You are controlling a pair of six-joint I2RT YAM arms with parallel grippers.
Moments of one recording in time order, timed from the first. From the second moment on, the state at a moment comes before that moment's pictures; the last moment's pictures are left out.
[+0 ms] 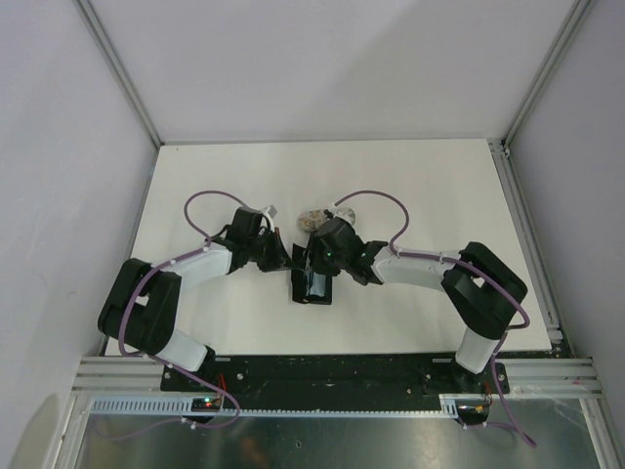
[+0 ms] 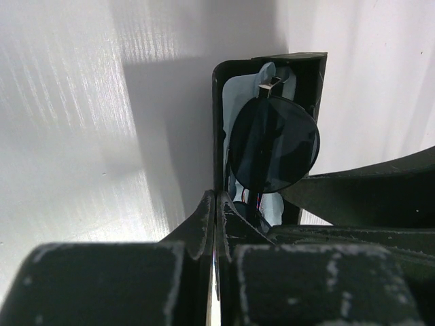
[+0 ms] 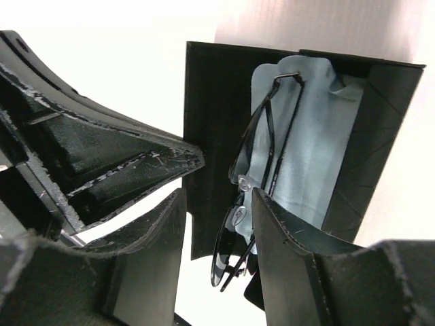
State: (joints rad) left arm -0.38 1.50 0.73 -0.13 0.39 -0.60; right arm 0.89 1.74 1.03 0.01 0.02 0.92
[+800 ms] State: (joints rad) left arm -0.38 1.51 0.73 -0.12 0.39 -0.60; right arm 0.94 1.68 1.10 -0.15 0.04 0.78
